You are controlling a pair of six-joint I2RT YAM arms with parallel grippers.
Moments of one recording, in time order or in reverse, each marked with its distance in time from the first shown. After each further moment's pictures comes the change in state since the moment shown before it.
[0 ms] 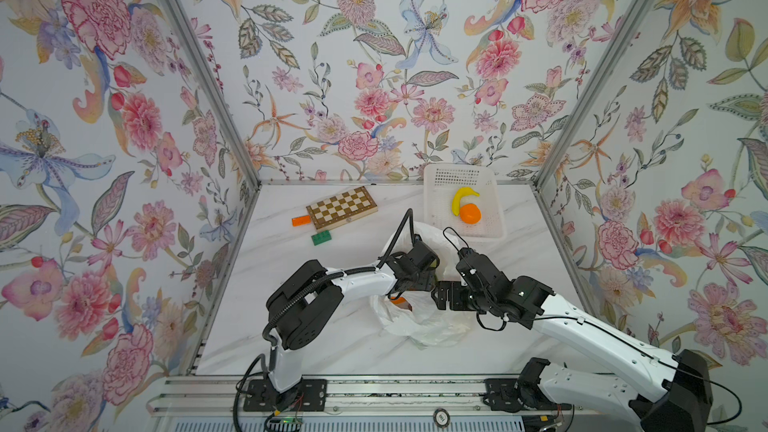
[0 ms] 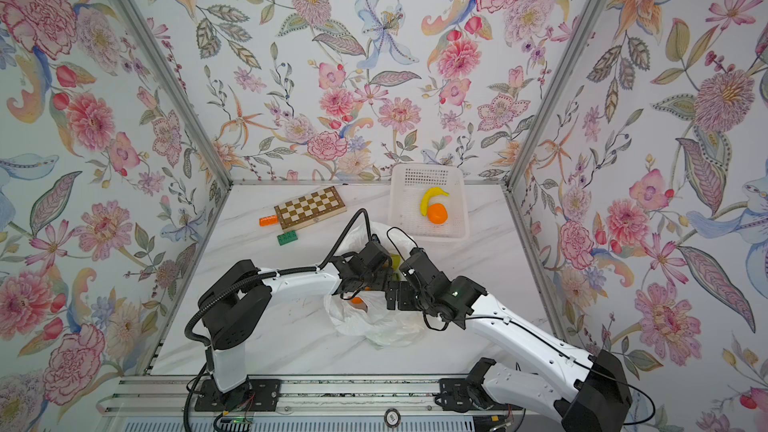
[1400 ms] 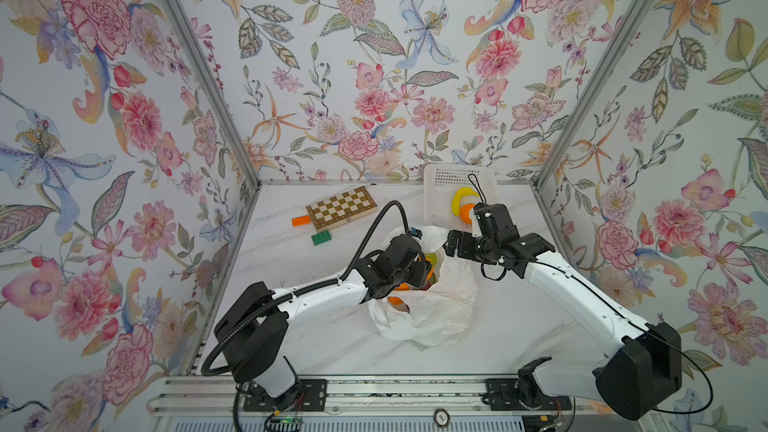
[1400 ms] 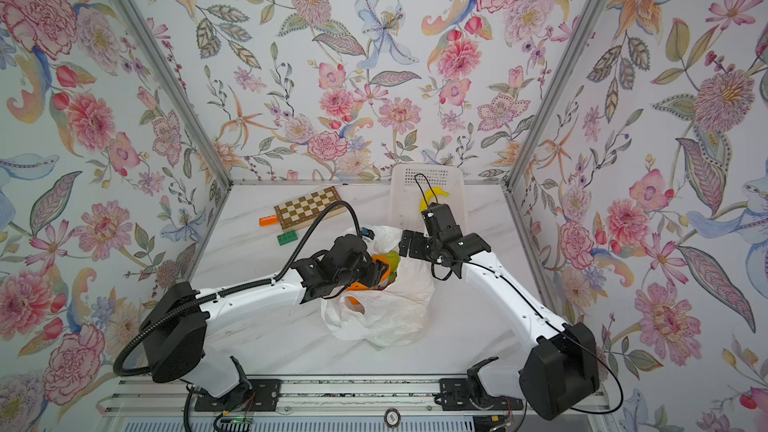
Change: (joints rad) left arm -0.005 -0.335 -0.164 0.128 0.163 0.137; right arm -0.364 0.290 0.278 0.089 -0.096 -0.194
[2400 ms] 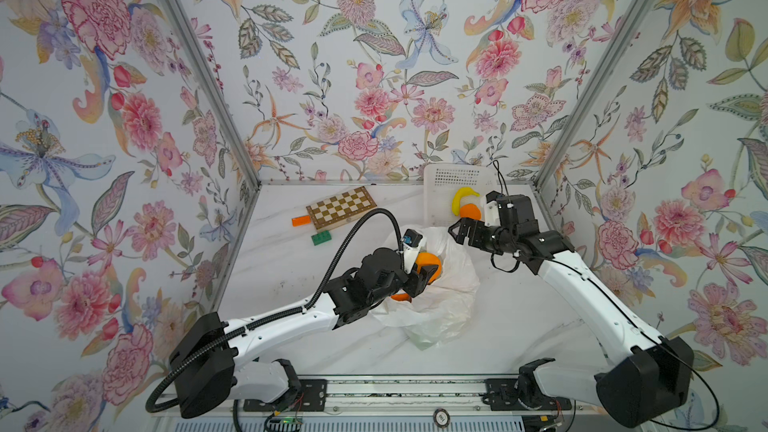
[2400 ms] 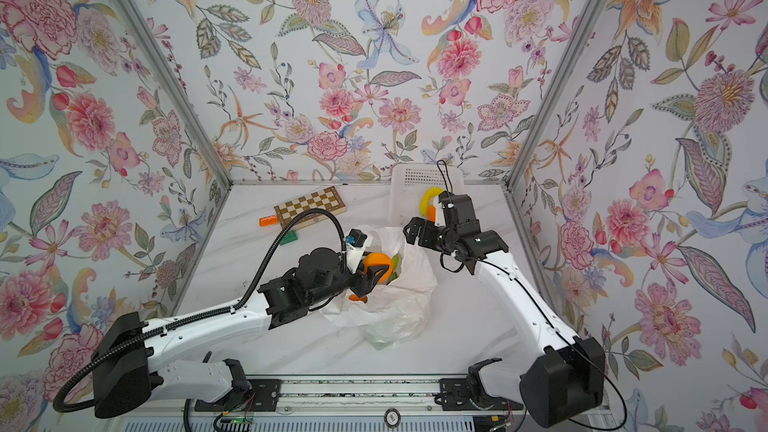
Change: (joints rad) left arm -0.072 -0.274 -0.201 0.283 0.015 0.158; right arm -0.117 -0.105 0.012 0.043 -0.193 -0.018
